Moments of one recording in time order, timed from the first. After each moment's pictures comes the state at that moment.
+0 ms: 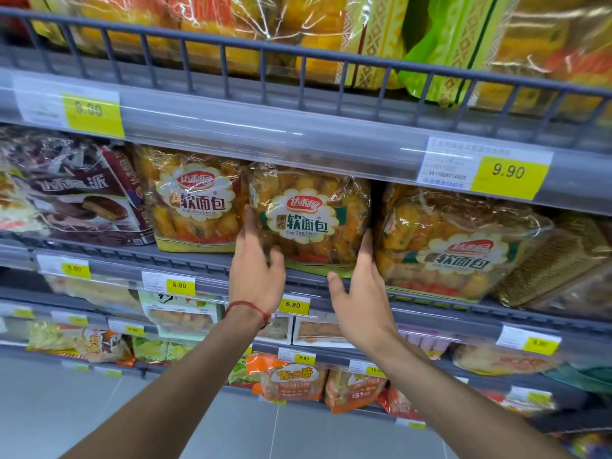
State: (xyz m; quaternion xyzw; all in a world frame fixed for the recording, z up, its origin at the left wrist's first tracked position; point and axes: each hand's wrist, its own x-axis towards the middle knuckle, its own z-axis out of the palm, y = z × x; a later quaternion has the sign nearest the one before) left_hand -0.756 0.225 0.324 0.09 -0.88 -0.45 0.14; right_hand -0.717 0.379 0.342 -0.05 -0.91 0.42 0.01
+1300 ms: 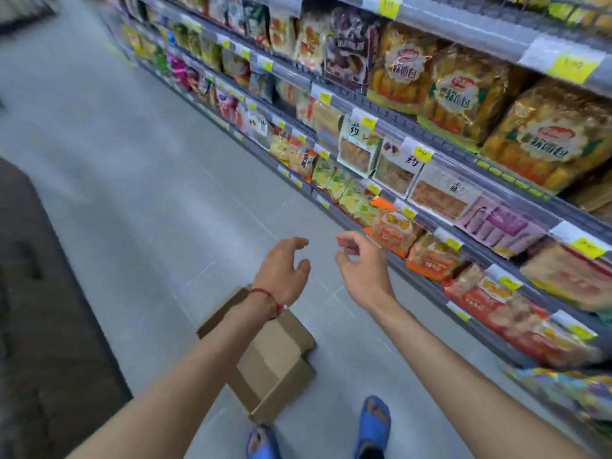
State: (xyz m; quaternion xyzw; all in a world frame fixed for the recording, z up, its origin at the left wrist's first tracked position) left_hand -0.232 0.281 0.433 0.35 -0.86 -0.37 0.01; right_hand -0.335 0.401 0.411 0.18 -0.82 0.50 -0.23
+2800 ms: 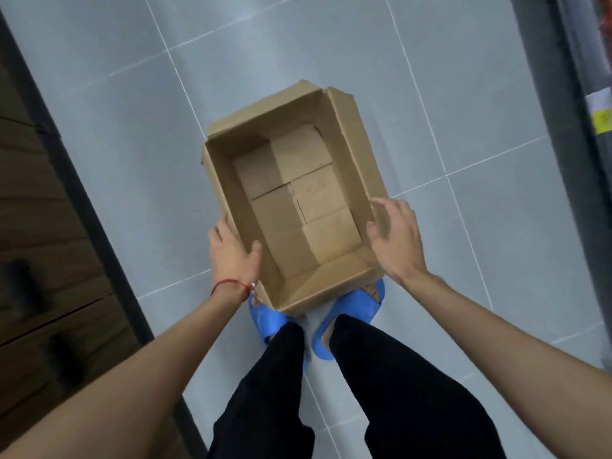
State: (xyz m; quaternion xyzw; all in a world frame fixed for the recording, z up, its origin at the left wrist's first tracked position) left_hand 0.087 0.166 -0.134 0.71 -0.58 -0.40 -0.03; right_hand -0.159 0.274 -0.129 0.32 -0.85 0.20 -0.38
